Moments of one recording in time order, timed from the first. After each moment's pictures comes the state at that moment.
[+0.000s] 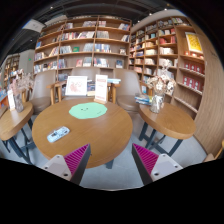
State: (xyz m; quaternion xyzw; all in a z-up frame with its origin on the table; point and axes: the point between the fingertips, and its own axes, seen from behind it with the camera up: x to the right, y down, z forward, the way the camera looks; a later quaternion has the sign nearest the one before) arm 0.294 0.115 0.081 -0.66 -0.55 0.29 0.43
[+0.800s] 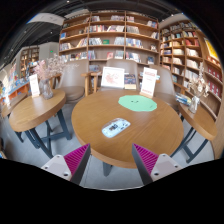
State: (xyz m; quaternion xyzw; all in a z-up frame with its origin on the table) arm 0.261 -0.107 0.028 -0.60 -0.64 0.33 0.35
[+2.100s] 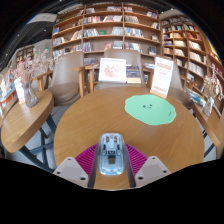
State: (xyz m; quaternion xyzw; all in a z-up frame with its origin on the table) arm 0.088 -0.129 -0.014 -0.63 -0.64 0.31 0.32
